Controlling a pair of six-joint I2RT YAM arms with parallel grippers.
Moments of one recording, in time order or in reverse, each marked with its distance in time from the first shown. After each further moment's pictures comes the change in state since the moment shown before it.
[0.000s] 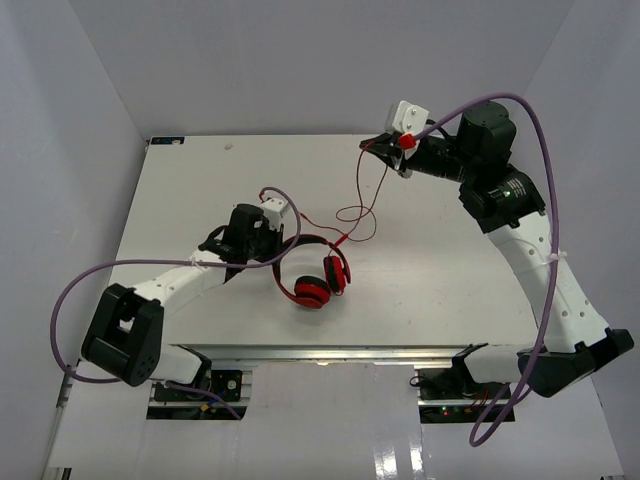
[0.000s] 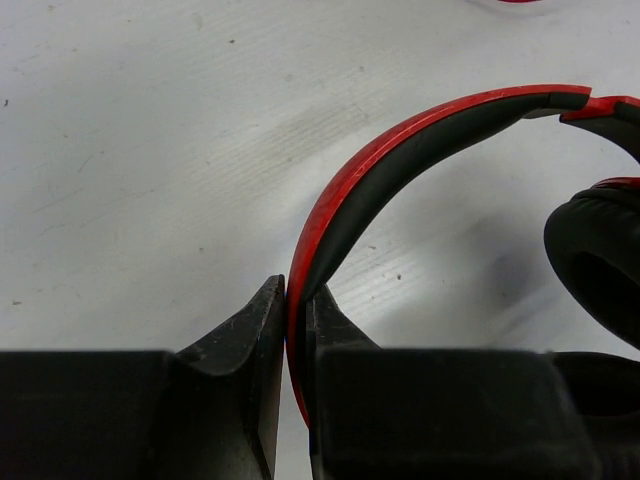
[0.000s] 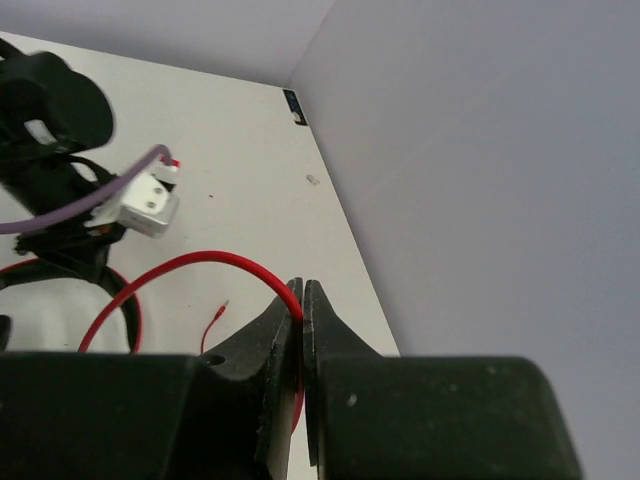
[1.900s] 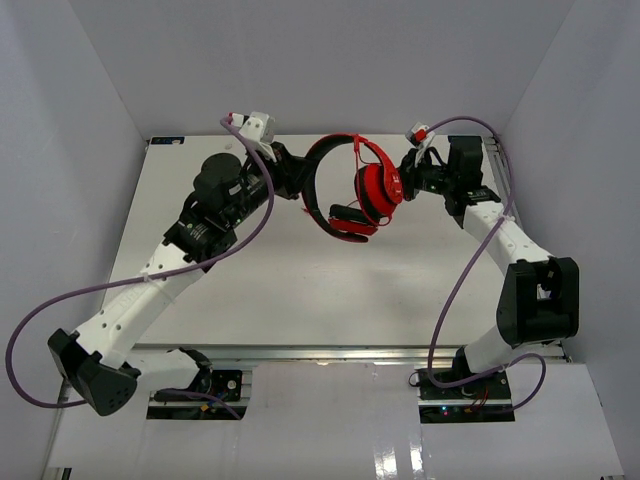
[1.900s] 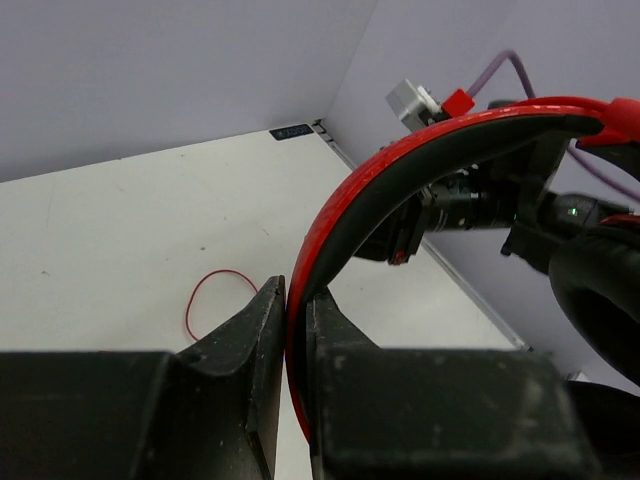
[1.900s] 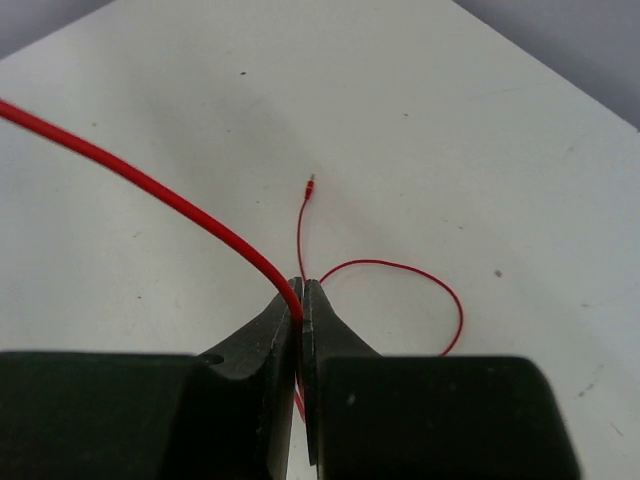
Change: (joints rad) left arm -0.184 -0.171 0.521 0.048 -0.101 -0.256; right arm -0.313 0.246 -0.516 0.517 -0.198 0.512
